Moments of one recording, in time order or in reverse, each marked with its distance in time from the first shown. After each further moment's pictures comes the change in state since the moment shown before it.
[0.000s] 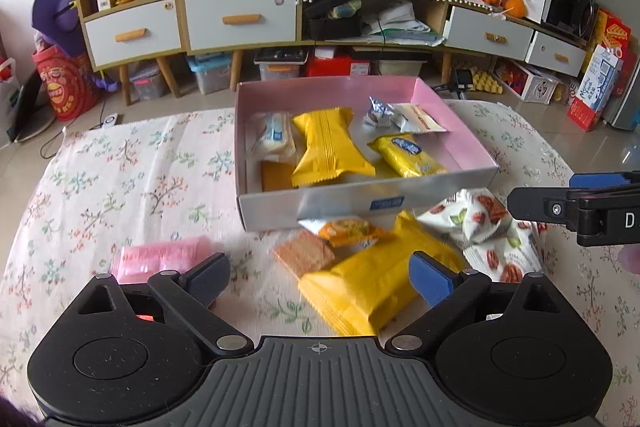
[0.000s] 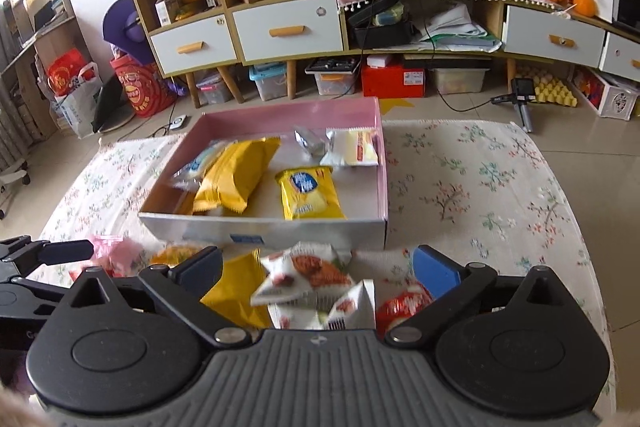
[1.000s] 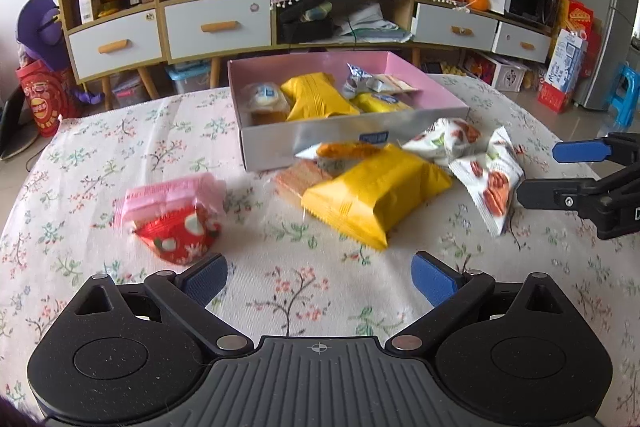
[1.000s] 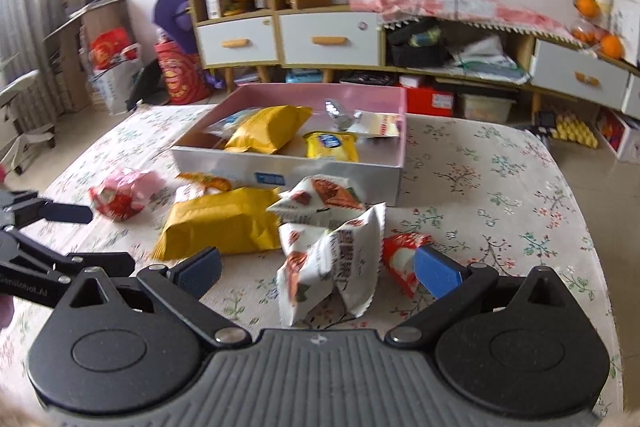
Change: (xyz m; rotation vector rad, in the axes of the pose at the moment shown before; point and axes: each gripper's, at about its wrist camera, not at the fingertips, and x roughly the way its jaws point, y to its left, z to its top) left arm -0.019 0.016 -0.072 0.083 -0.061 -0.071; right arm -0.022 0.002 -0.062 -0.177 -0.096 0.085
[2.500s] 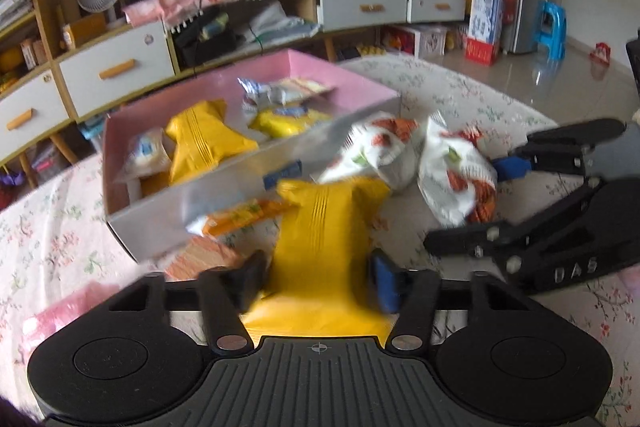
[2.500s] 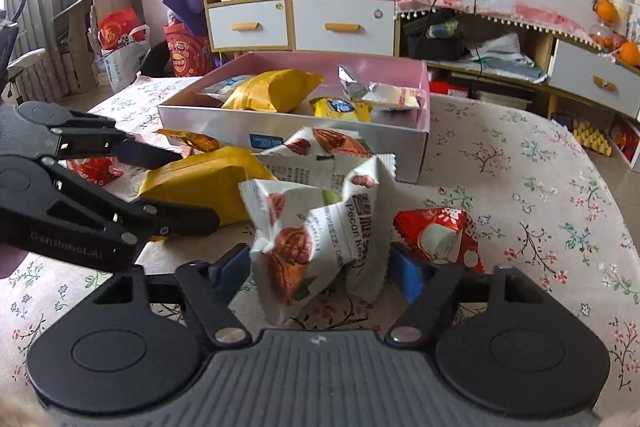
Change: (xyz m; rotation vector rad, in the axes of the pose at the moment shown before) left arm 0.068 -0.040 0.032 0.273 0.009 -0.164; right arm 0.037 -0.008 -0.018 -0.018 0.023 0.012
